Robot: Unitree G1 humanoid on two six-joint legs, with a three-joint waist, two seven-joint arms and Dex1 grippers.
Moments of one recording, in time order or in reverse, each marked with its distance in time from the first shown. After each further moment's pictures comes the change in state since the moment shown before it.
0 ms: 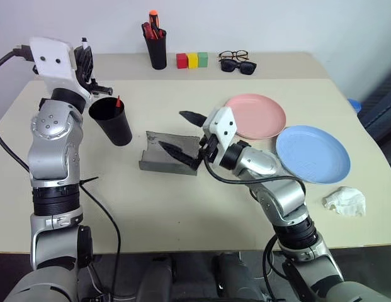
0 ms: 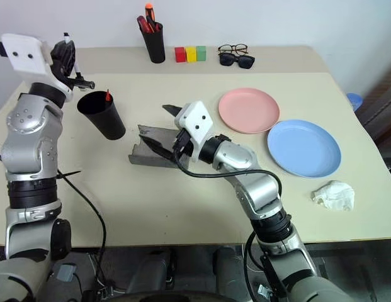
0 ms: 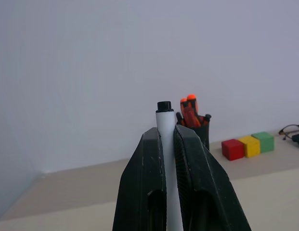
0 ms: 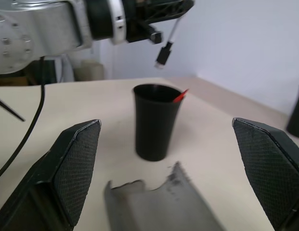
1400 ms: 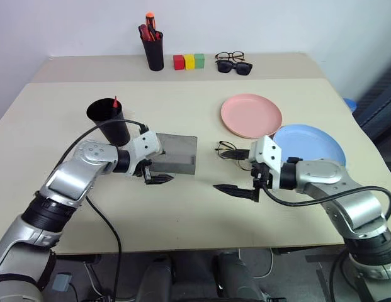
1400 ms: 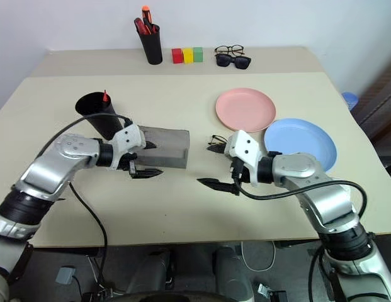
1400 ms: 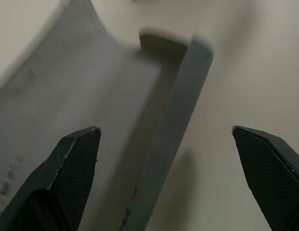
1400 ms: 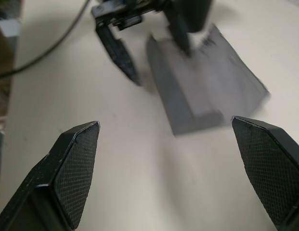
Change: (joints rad) left arm 0.065 0.288 -0.598 0.009 -0.011 0.219 -0.878; right arm 0.193 -0.548 -0.195 -0.135 0.169 0.181 0.367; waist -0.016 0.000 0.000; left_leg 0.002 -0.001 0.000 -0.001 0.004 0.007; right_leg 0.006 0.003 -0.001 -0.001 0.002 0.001
